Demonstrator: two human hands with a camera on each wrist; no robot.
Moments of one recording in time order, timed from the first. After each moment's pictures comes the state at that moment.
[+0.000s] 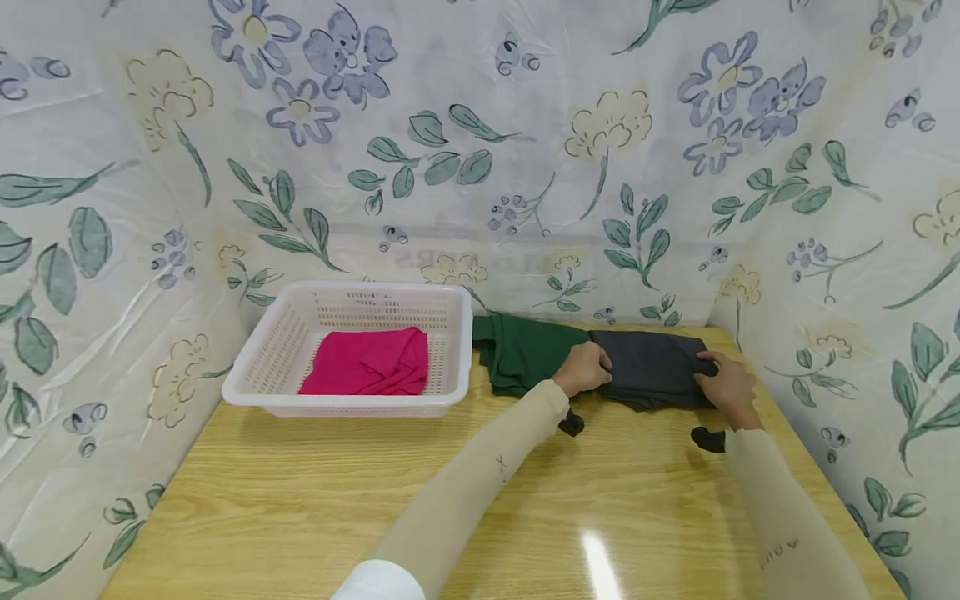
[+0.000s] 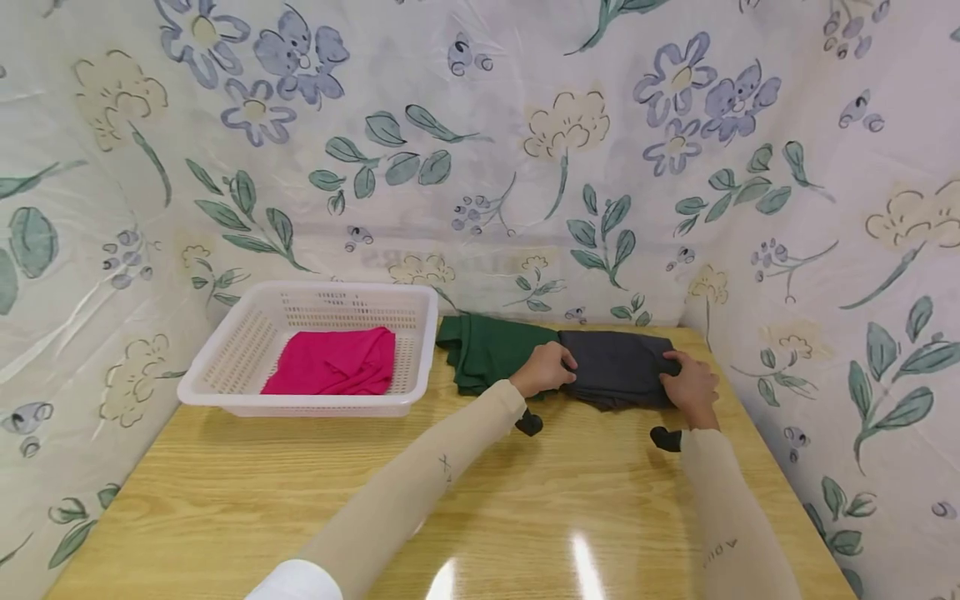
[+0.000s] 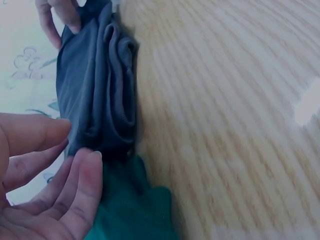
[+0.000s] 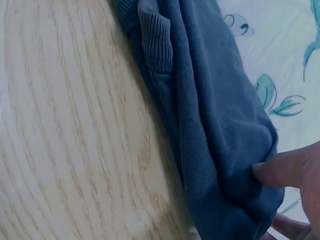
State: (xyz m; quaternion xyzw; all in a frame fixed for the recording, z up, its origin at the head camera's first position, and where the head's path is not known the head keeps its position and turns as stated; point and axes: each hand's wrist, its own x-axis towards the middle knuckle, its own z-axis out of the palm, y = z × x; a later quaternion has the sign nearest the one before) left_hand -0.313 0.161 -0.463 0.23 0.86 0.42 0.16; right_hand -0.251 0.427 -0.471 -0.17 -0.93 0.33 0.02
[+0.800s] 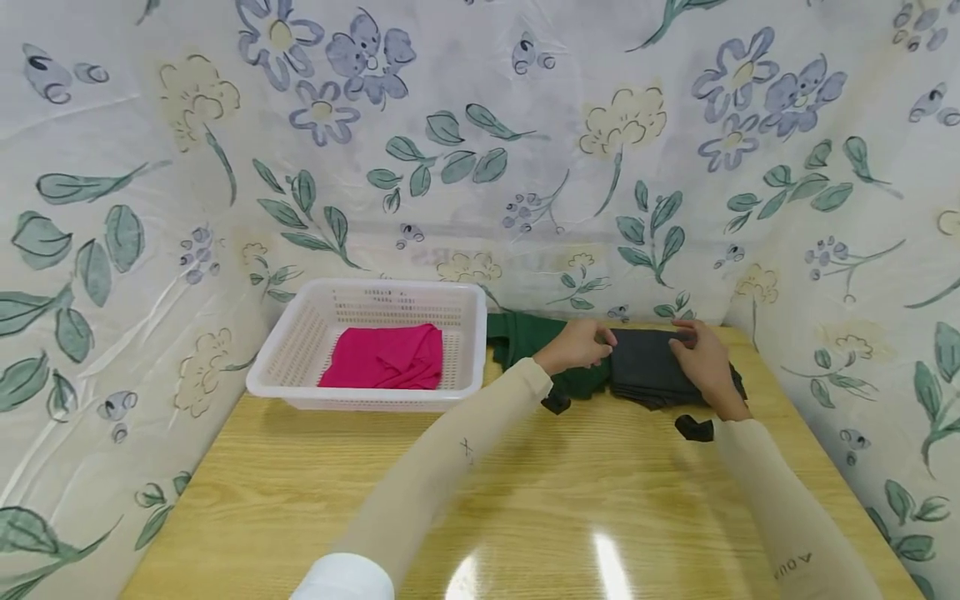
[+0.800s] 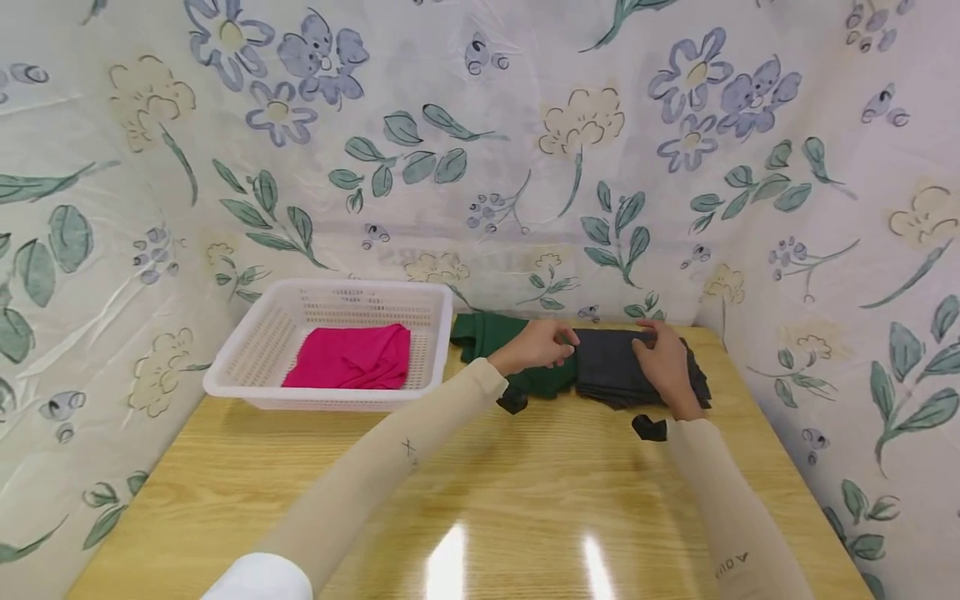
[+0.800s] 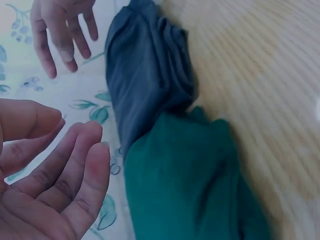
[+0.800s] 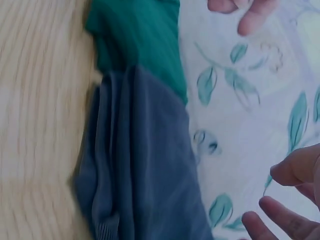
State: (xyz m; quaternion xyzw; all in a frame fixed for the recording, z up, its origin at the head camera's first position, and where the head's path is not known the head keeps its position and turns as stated) left_hand -0.322 0.113 -0.419 0.31 0.82 0.45 0.18; right_hand -0.264 0.360 -0.439 -0.03 -0.92 0.38 0.12
